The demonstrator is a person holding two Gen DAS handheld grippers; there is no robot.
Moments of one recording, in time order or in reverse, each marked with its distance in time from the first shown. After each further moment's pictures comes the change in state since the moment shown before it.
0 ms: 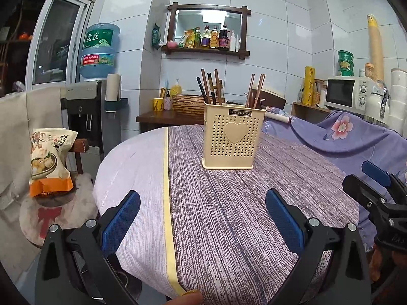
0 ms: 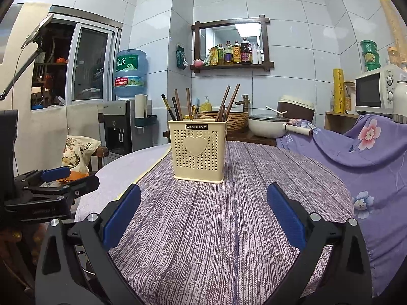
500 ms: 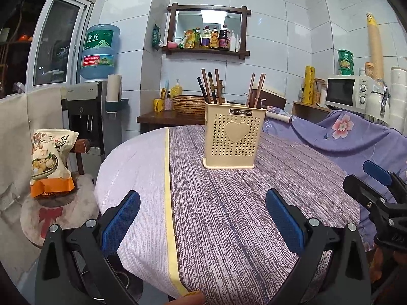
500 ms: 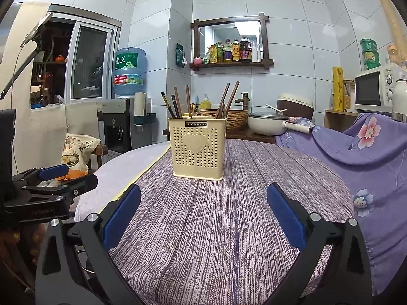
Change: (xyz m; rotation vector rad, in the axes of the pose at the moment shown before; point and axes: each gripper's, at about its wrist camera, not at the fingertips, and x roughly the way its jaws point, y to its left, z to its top) left arm -0.001 0.000 -0.002 0.004 -0.003 0.005; right arm 0.003 0.001 0.000 -0.001 0.012 -0.006
